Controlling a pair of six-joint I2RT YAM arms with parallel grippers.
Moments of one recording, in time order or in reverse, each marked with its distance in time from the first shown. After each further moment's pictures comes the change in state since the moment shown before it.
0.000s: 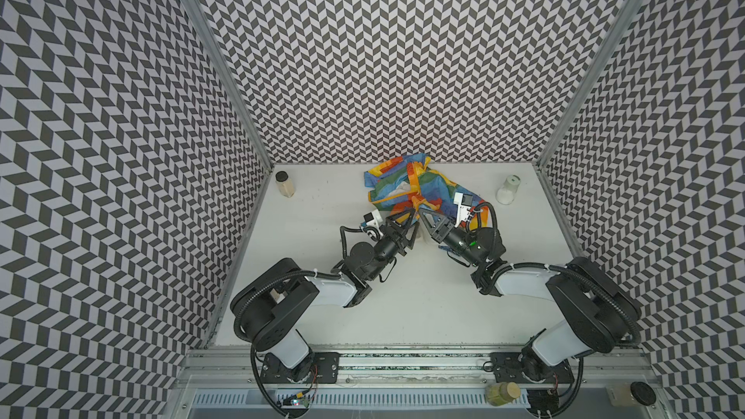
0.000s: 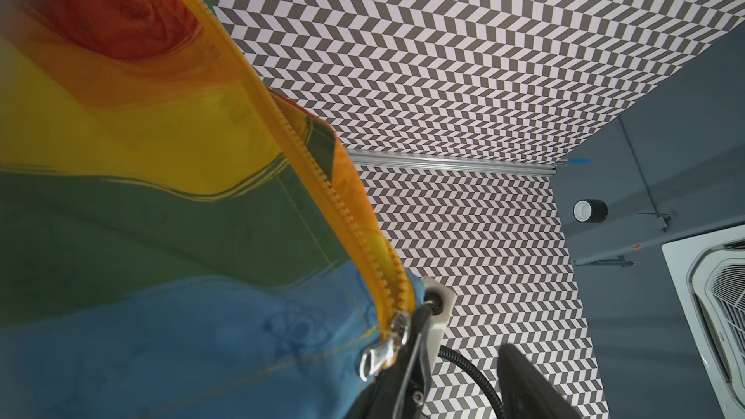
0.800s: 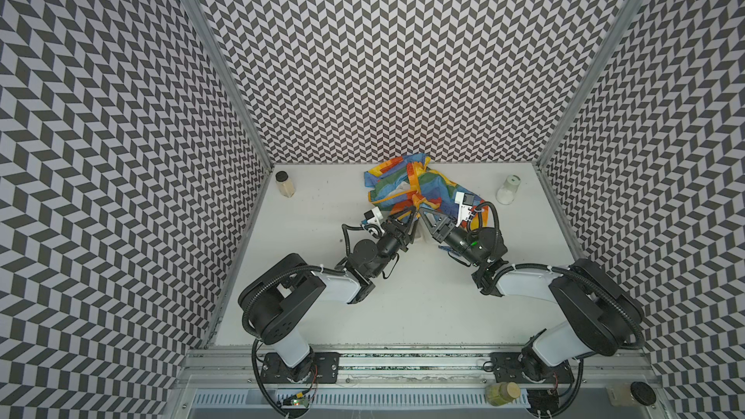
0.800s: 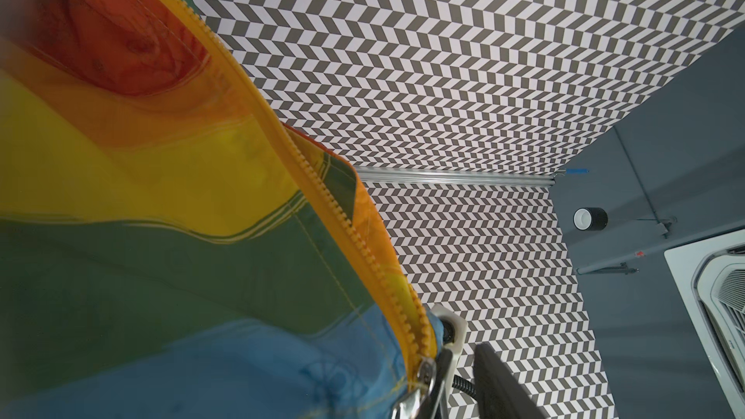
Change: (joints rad) left arm 0.012 0.034 0.027 0.018 -0.042 0.033; right arm 0.000 -0.016 0.000 -0.003 0.000 0.000
